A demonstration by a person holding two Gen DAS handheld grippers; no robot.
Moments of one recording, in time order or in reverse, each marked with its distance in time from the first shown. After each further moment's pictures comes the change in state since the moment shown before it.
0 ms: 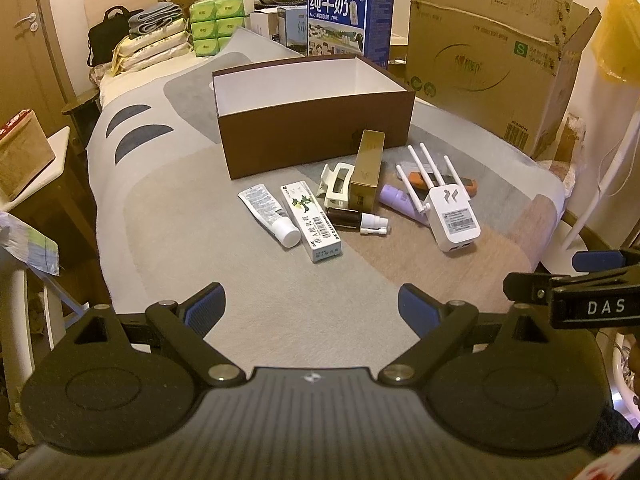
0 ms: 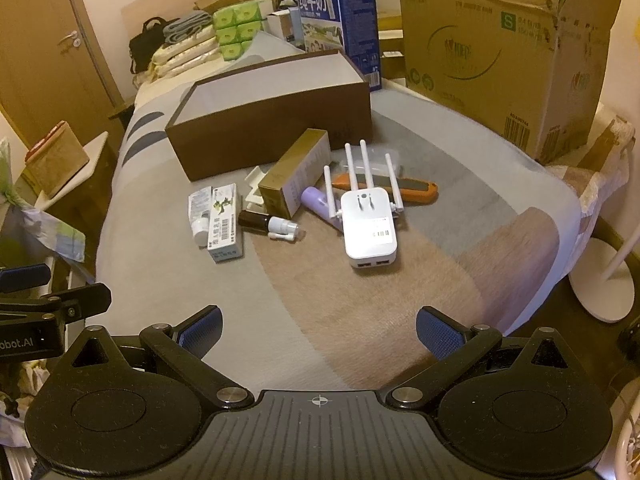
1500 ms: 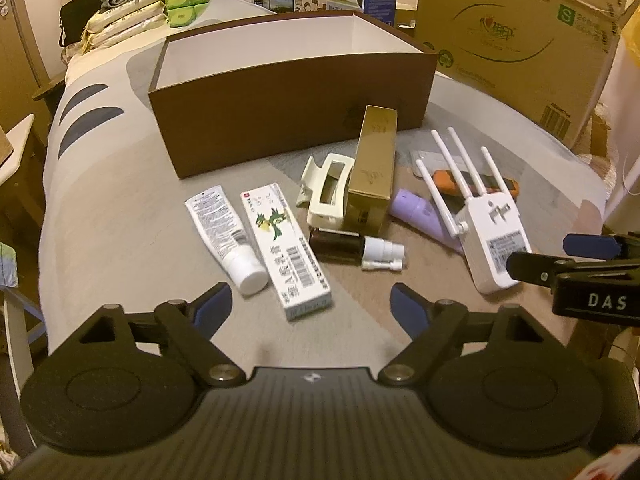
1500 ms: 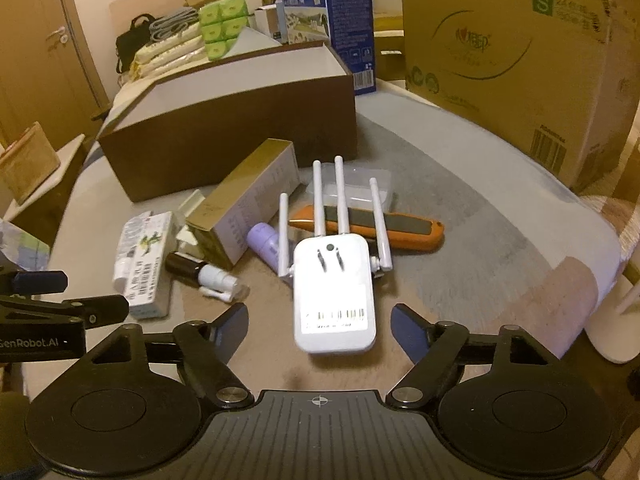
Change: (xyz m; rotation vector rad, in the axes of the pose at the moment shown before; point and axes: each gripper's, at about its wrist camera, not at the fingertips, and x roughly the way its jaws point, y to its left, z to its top) left arm 0.153 -0.016 0.047 0.005 0.078 -0.021; right arm 0.121 -0.047 0.049 -0.039 -0.027 -0.013
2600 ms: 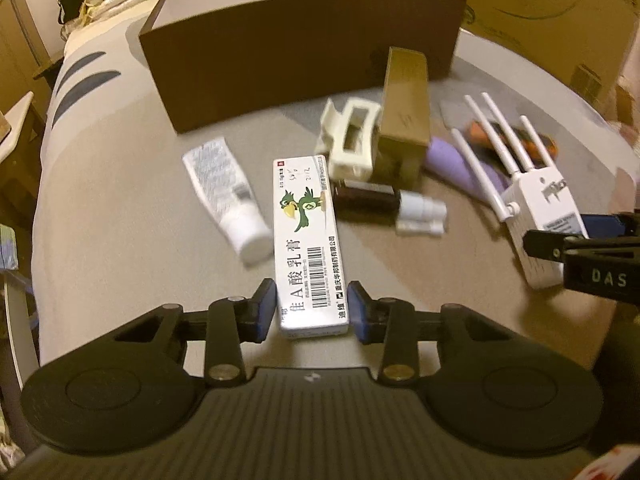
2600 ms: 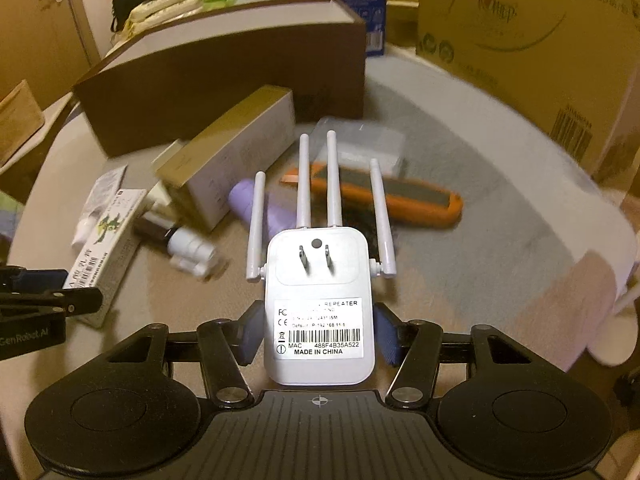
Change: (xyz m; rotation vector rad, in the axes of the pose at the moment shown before) left arm 0.039 0.009 -0.022 0.012 0.108 0.032; right arm 0.042 0.005 -0.012 -0.058 0.106 -0.035
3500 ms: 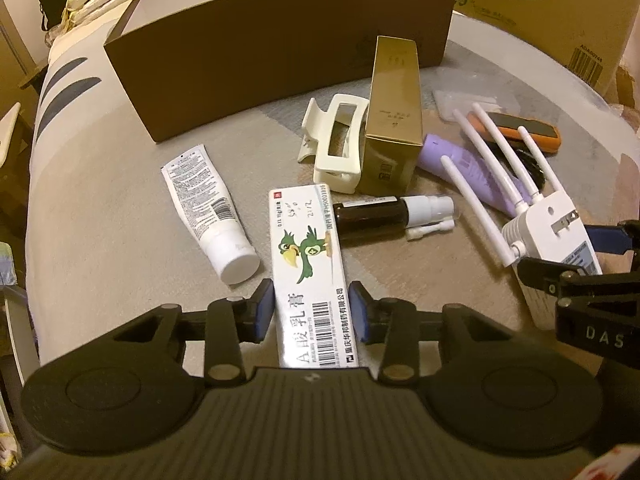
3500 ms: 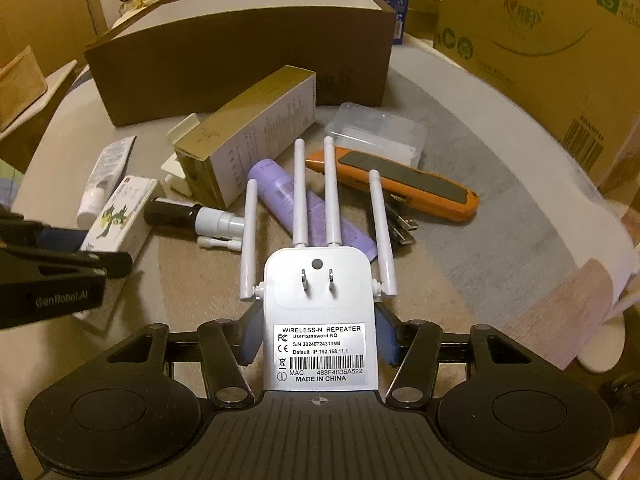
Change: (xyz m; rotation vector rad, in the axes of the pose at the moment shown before) left arm 0.017 -0.006 0.027 0.053 0.040 0.005; right arm 0.005 0.018 0.002 -0.074 0.049 -0.037
